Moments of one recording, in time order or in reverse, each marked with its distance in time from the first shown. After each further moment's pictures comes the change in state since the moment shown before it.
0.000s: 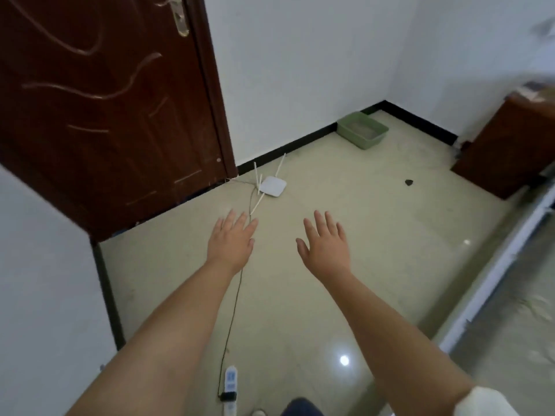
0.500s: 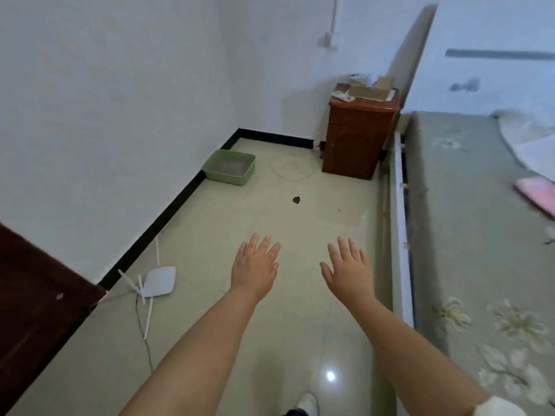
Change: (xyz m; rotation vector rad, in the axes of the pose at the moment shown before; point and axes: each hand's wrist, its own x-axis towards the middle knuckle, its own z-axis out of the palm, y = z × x) left_hand 0.330 0.309 -0.039 -0.009 0.018 0.655; right_hand 0.138 0.339 -0.031 -0.012 0.061 0.675
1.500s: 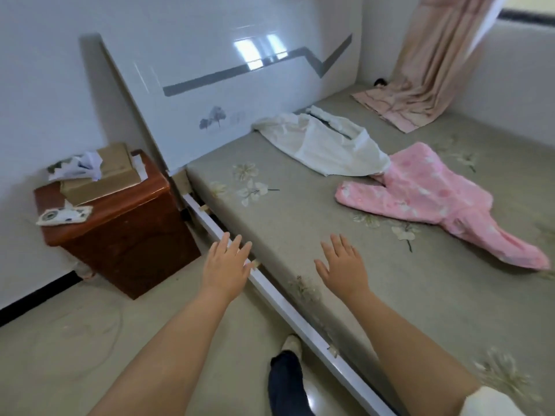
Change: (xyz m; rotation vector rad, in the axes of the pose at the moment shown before) left_hand 0.740 0.324 -0.045 0.126 0.044 0.987; right_hand 0.443 0.418 -0.055 0.086 0.152 0.974
